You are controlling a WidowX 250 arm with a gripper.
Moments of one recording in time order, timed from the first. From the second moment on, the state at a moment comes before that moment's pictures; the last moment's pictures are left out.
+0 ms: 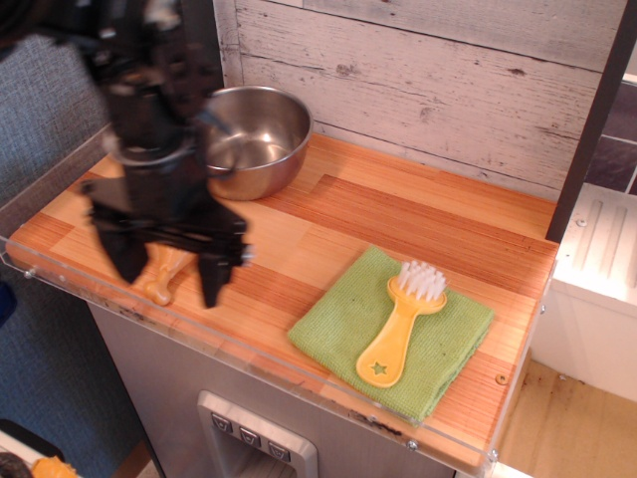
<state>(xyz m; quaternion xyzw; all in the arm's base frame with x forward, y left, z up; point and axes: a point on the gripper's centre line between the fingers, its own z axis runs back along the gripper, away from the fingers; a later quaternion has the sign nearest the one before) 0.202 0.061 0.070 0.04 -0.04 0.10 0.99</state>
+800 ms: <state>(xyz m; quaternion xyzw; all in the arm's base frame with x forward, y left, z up) 0.230 0.102 0.019 0.04 -0.01 0.08 1.00</state>
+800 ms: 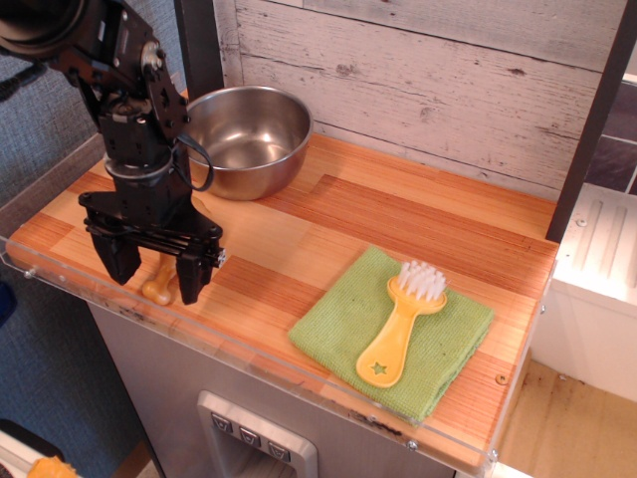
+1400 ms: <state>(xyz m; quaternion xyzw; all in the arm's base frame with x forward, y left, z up) 0.236 0.104 0.005 0.04 -0.01 0.07 1.00</state>
